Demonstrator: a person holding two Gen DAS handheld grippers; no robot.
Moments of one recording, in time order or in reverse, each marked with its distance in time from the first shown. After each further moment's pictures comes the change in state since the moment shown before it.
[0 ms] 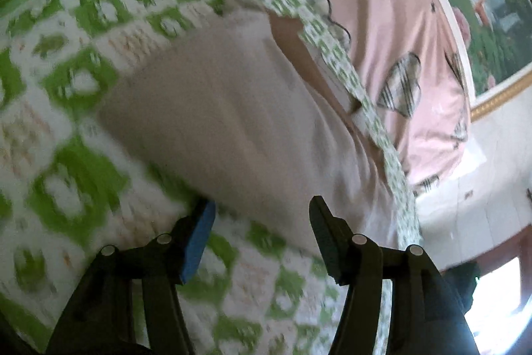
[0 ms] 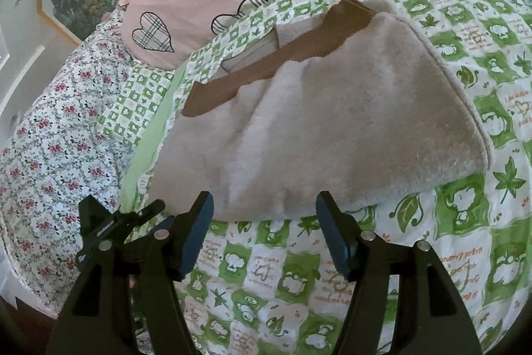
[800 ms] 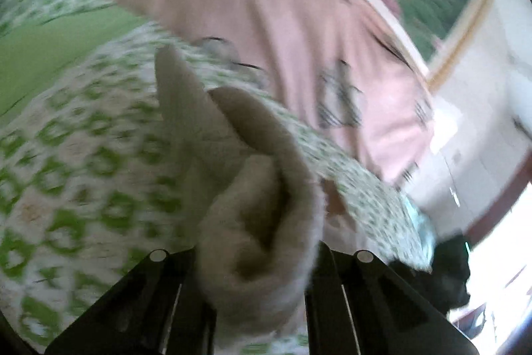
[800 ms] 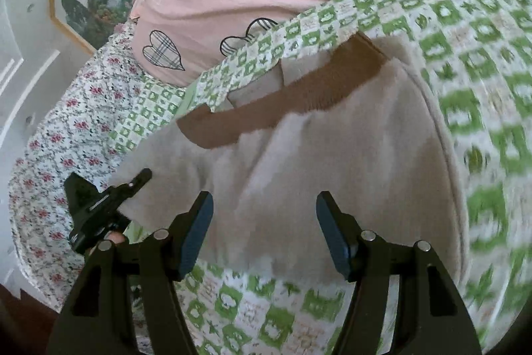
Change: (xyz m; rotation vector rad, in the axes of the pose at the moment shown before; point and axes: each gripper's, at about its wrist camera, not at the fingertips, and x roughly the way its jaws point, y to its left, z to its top) left arm 0.014 -0.125 0.041 0.377 -0.118 -0.130; right arm 0.001 -0.025 0.070 -0.012 -0.010 0.099
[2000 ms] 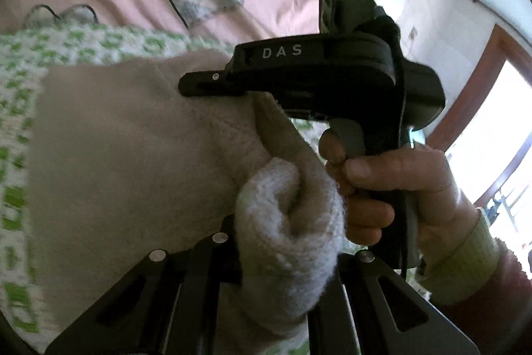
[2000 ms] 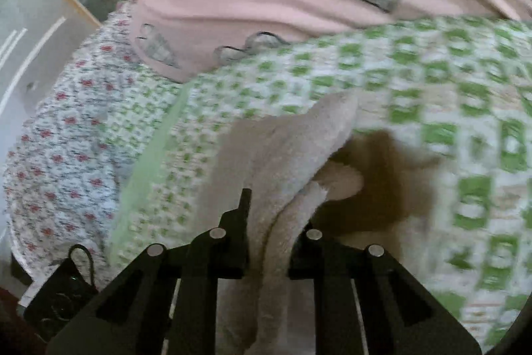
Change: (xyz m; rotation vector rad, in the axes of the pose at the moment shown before) left arm 0.157 -0.166 -0.082 0.341 0.322 -0.129; right arm 0.057 -0.035 0.116 -0.145 0.114 -0.060
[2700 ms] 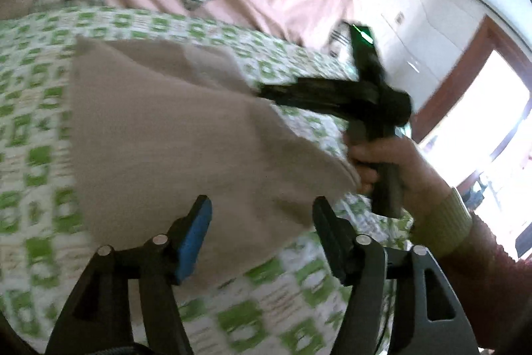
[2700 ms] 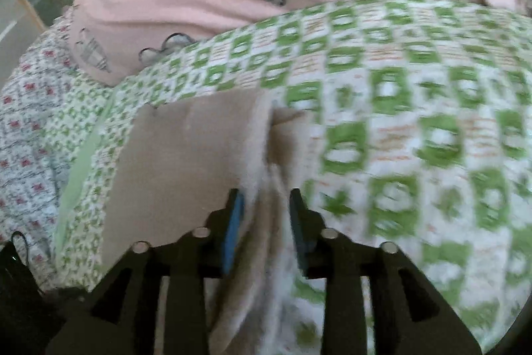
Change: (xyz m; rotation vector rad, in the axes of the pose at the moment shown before) left arm -0.071 0.021 -0.025 -0.009 0.068 -0.043; right arm -0.048 -0.044 -0.036 0.064 -0.062 -0.296
